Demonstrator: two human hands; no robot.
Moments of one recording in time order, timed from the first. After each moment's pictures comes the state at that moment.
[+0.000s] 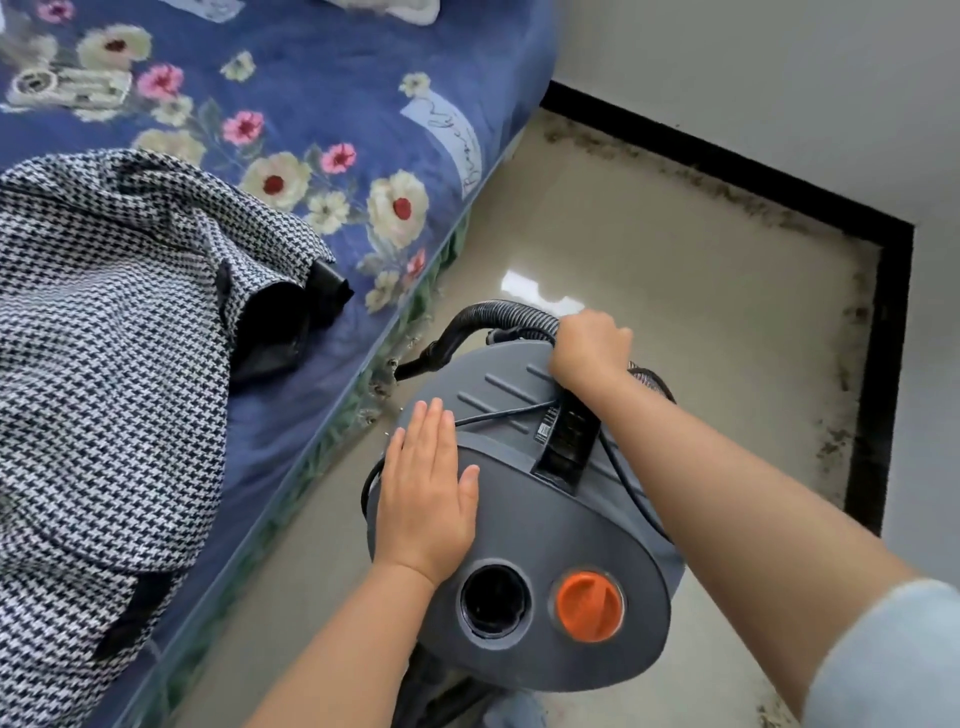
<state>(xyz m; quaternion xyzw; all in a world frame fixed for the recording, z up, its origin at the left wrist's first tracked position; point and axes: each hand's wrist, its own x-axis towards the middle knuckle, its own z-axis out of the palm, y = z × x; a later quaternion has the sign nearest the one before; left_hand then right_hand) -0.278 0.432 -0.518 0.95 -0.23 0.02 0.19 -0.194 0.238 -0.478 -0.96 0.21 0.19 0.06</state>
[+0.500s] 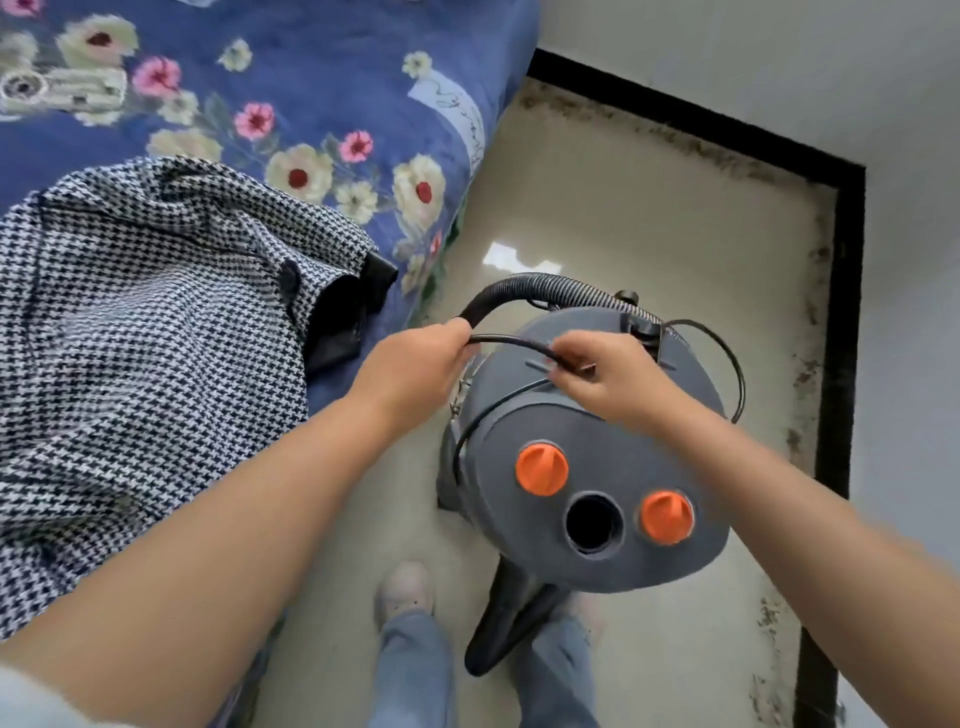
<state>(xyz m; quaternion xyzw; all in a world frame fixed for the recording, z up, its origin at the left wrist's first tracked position) -0.163 0.500 -0.422 0.91 -0.36 -0.15 0.17 -0.256 0.314 -0.421 -0.94 0.05 0.04 0.33</state>
